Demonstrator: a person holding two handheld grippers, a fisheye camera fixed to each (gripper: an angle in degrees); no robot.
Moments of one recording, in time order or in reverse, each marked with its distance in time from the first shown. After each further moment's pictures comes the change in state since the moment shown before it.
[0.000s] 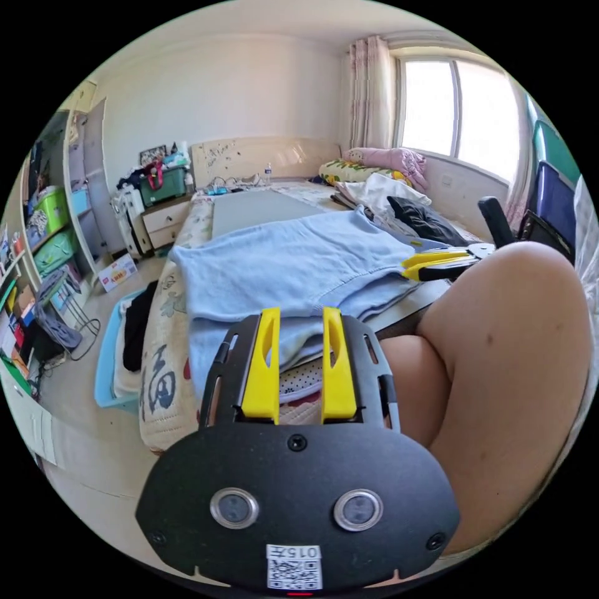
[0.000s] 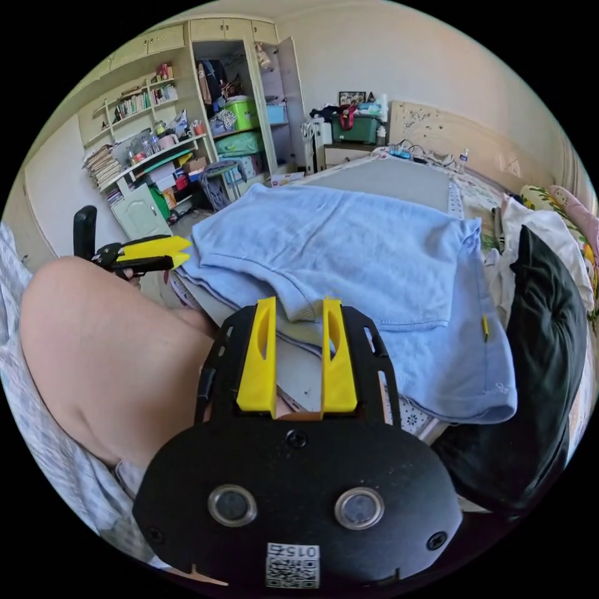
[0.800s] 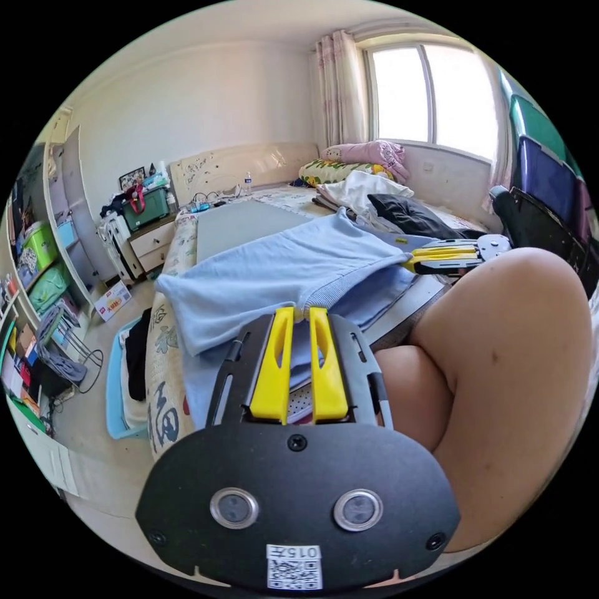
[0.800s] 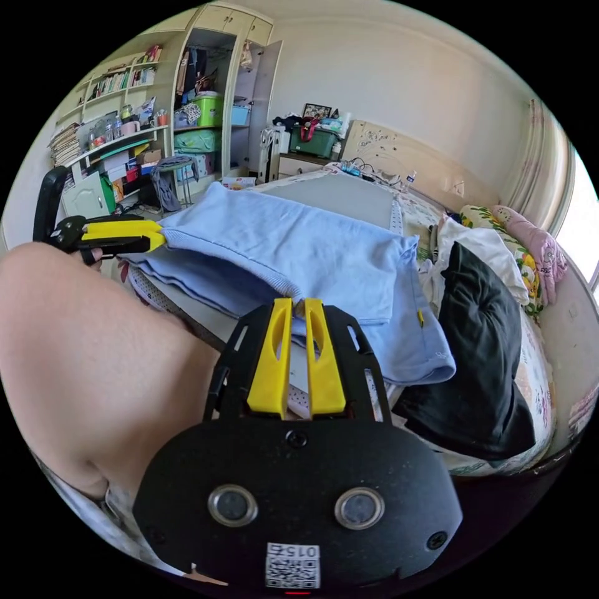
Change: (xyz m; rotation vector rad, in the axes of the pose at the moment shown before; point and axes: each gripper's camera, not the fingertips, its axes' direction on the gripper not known) left arm 0.025 -0.038 -0.035 0.009 -0.066 0.124; right arm -0.074 0.023 -0.039 0.006 0.289 0.035
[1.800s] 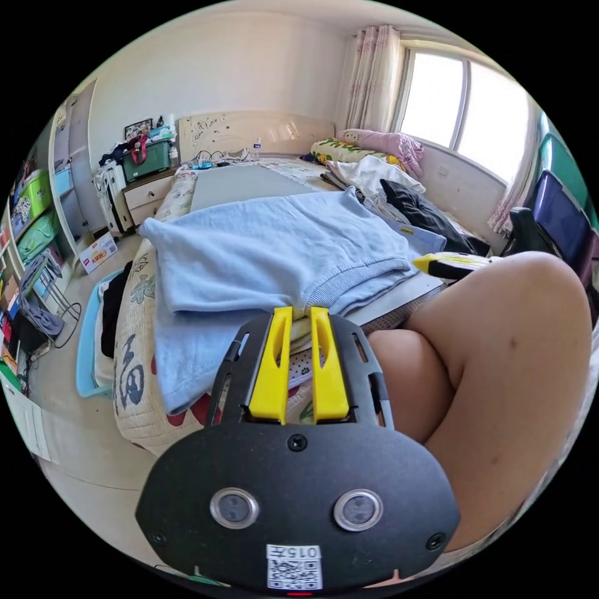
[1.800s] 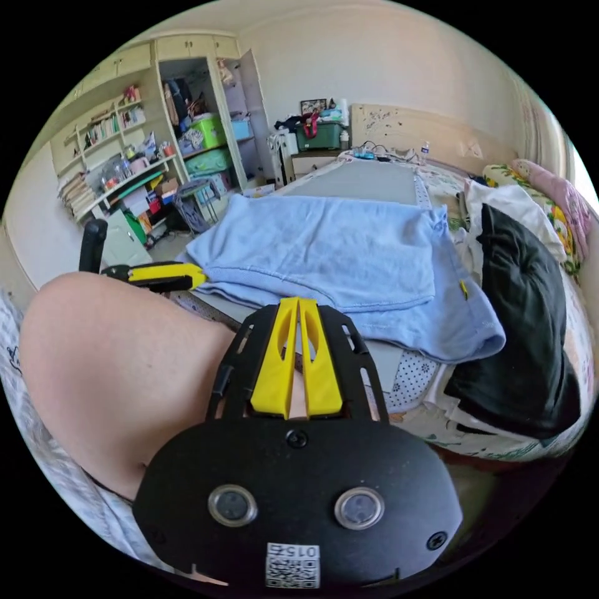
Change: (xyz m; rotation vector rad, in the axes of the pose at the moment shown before) left arm -0.068 -0.022 -0.027 -0.099 0.120 -0.204; right arm -0.011 -0.089 -0.047 0.003 -0.175 0.055
